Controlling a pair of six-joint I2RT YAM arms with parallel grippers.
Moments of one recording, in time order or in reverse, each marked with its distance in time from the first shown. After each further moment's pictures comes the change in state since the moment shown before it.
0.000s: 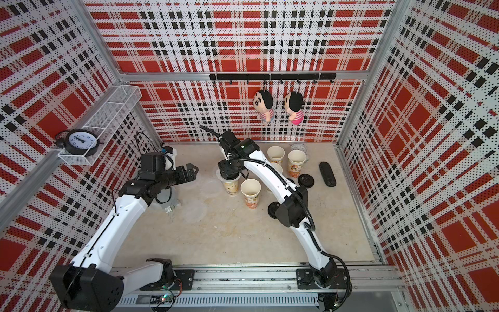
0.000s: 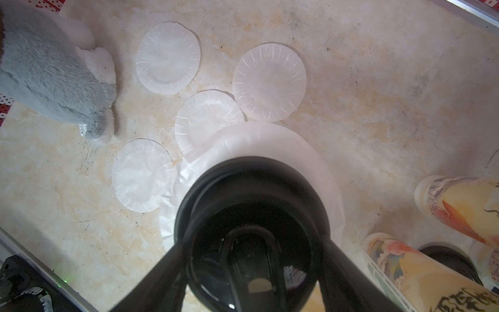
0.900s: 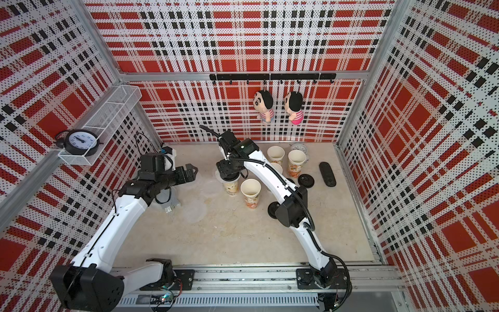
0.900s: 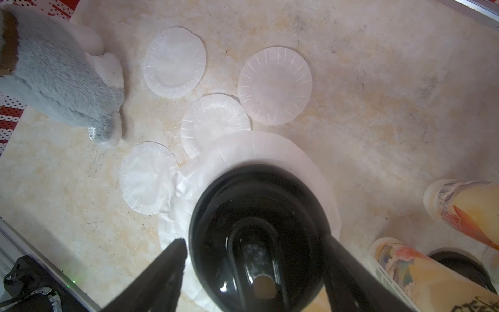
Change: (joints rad) left arm 0.006 0.000 -0.006 -0.002 0.001 0.003; right arm 0.003 0.001 0.000 0.016 -0.019 0.013
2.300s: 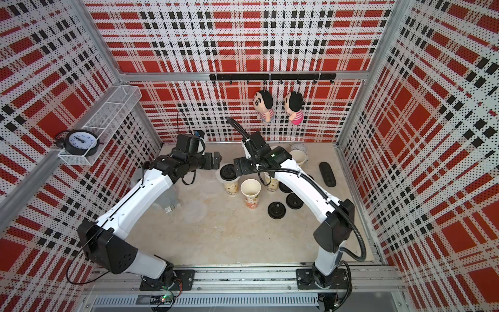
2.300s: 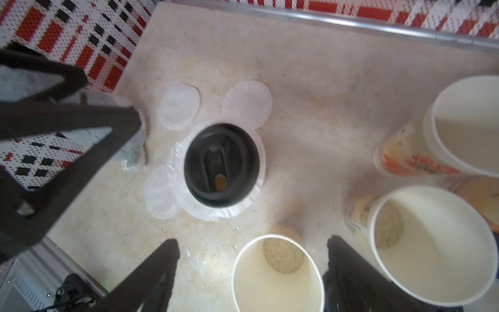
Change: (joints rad) left arm -0.330 0.358 0.408 -0.091 -0.265 0.066; right arm -0.098 -0.618 -0.815 0.386 0.033 0.145
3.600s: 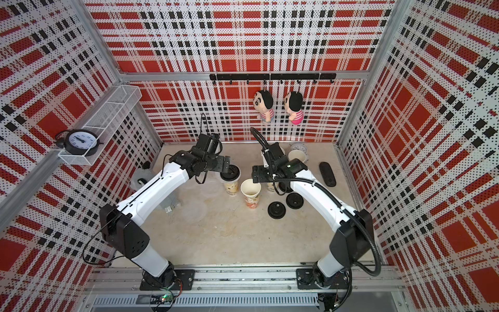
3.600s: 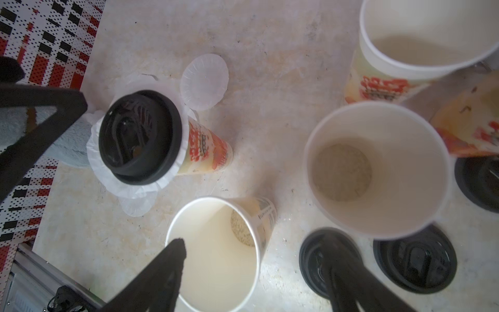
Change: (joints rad) left arm -0.091 0.105 0.090 -0.101 -0.140 -0.003; right arm -0.087 -0.090 -0.225 0.113 -0.046 0.045
